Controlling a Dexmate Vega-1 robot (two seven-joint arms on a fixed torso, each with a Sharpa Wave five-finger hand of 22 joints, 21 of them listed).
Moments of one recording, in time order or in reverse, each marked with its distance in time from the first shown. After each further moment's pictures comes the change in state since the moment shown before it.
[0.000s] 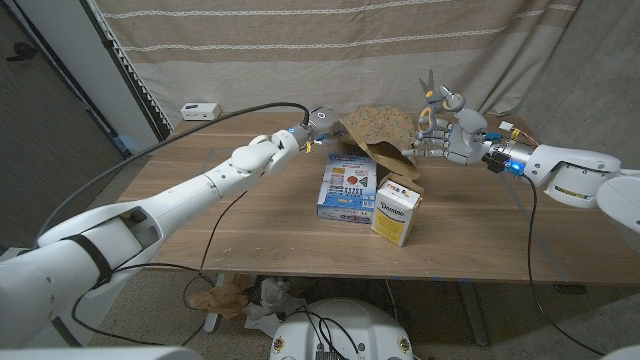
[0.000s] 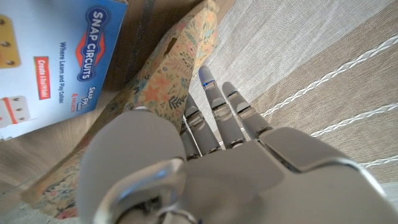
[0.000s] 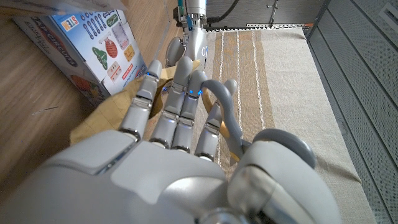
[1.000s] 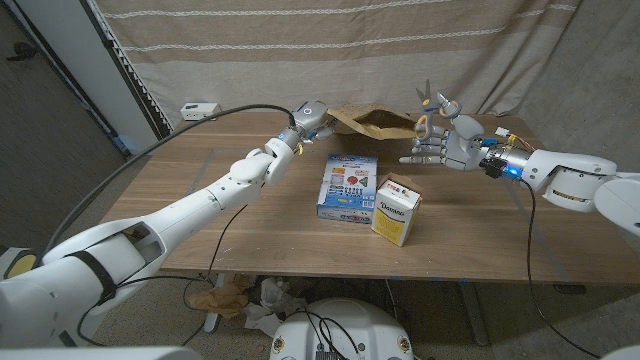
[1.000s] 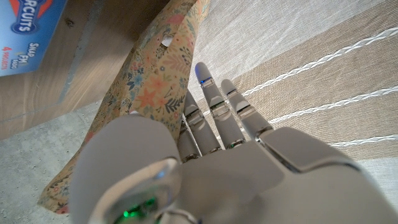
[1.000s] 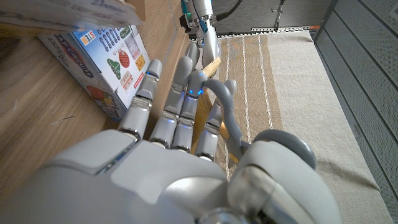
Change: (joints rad) left arm 0.078 -0.022 -0.058 0.023 -0.117 0.074 0.245; left_hand -0.078 -0.017 0.126 -0.038 -0.019 0.043 0.007 0.047 0.020 0.046 0.004 0.001 0.000 0.053 -0.018 -0.007 -0.011 0.030 -0.005 0.026 0.003; right arm -0.002 -0.014 -0.013 0.003 0.004 -0.023 0.013; right_hand 0.000 0.000 -0.019 0.016 -0.006 0.000 0.000 -0.023 0.014 0.006 0.006 0.000 -0.001 0.004 0.000 0.000 0.005 0.006 0.005 0.000 0.000
